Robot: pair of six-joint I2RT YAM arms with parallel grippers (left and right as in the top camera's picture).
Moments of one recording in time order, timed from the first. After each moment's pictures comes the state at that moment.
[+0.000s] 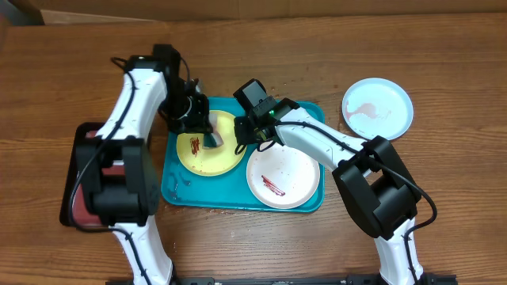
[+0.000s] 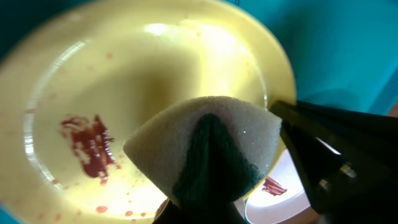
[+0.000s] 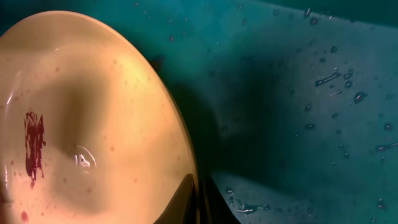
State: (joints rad) left arm -0.04 2.07 1.66 -1.20 0.41 -0.15; right arm 0.67 2.16 1.56 -0.54 -0.13 0.52
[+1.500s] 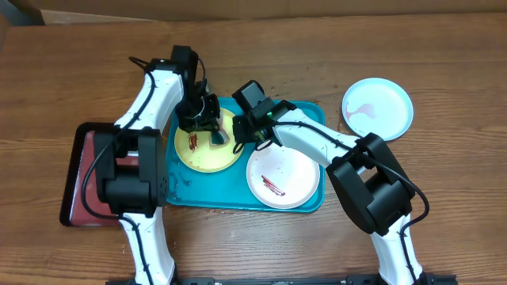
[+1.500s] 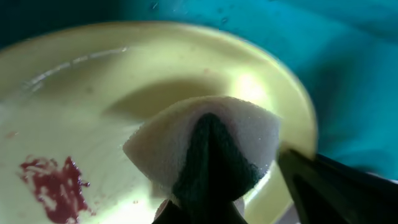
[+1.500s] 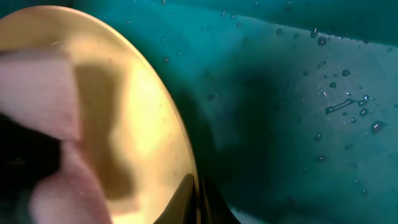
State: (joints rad) left arm -0.10 2.16 1.66 -1.06 0.31 -0.30; right arm 0.67 2.20 1.56 -0.48 -0.11 0.54
